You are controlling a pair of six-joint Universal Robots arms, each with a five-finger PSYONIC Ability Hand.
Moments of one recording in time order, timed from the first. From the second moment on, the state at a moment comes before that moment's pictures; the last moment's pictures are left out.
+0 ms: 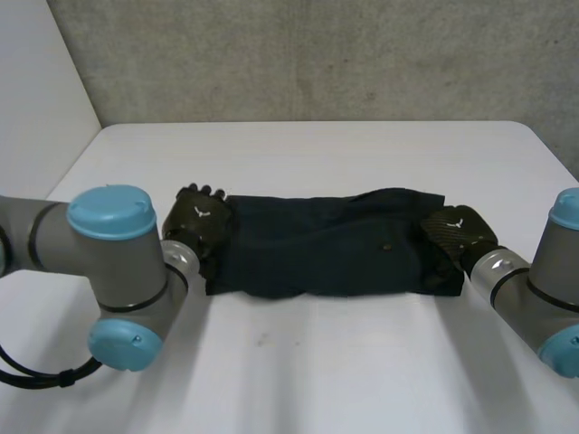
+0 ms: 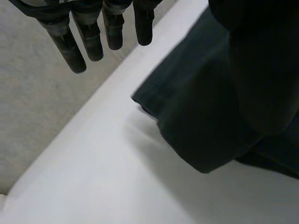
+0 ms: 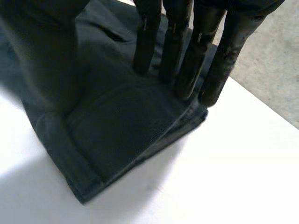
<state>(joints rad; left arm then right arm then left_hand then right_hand) 4.21 -2.15 -1.48 3.37 -1.66 3.65 1.77 -1.06 1.65 -0.24 1.31 2.68 0.20 0.20 0.21 0.20 0.05 0.62 0.74 0.74 0.72 0.52</state>
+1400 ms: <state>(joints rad) 4.05 -2.12 -1.24 3.17 -1.68 3.33 1.97 -1.02 1.14 0.16 1.25 3.03 0.20 0.20 0.21 0.20 0.05 0.20 0.22 0.21 0.23 0.07</state>
